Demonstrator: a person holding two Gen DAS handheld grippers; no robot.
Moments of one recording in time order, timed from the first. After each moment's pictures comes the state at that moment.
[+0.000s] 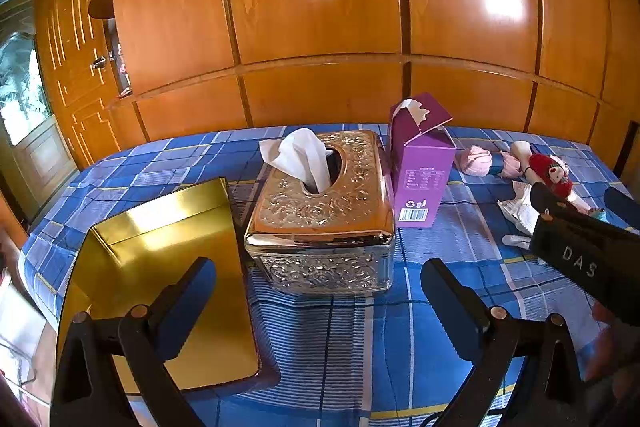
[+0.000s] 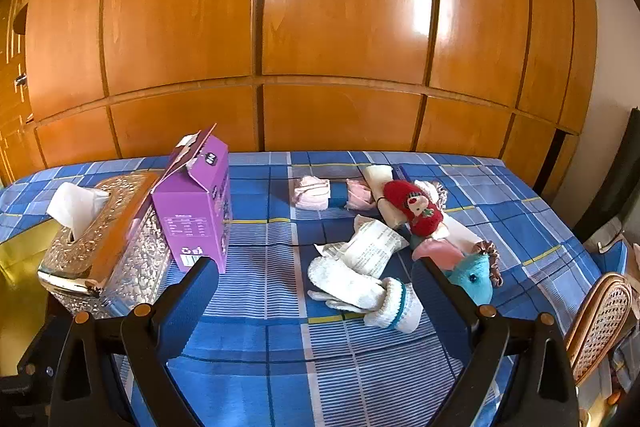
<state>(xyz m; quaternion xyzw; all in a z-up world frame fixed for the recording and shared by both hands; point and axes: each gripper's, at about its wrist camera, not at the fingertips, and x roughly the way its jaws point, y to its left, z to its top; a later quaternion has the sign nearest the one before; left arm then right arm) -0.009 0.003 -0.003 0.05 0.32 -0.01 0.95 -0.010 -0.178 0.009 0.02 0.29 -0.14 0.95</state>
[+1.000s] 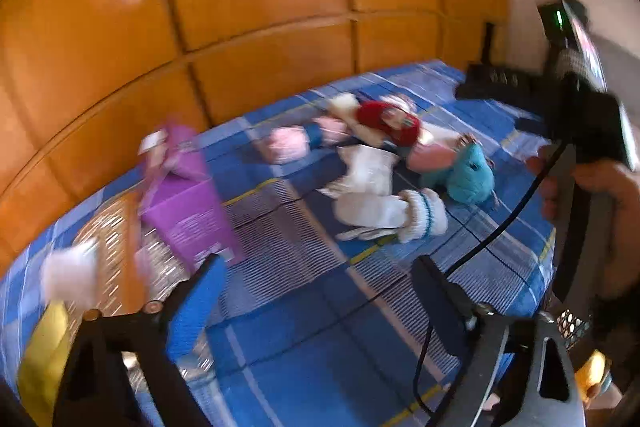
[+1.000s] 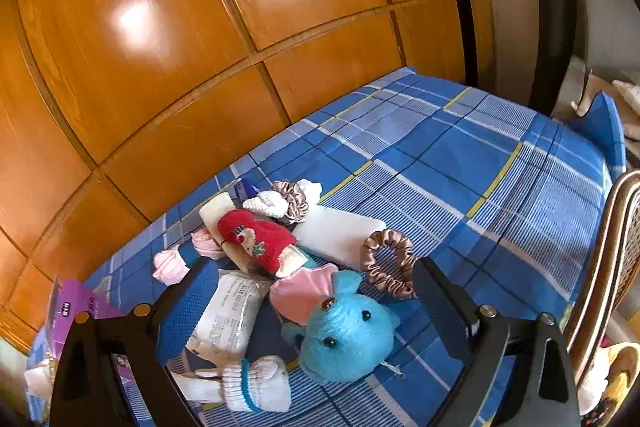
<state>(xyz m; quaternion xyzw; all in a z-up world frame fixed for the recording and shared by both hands) 0.034 -0.143 -0.010 0.19 0.35 -0.31 0.86 0.001 -0.391 -0.013 0.27 0.29 -0.26 0.88</state>
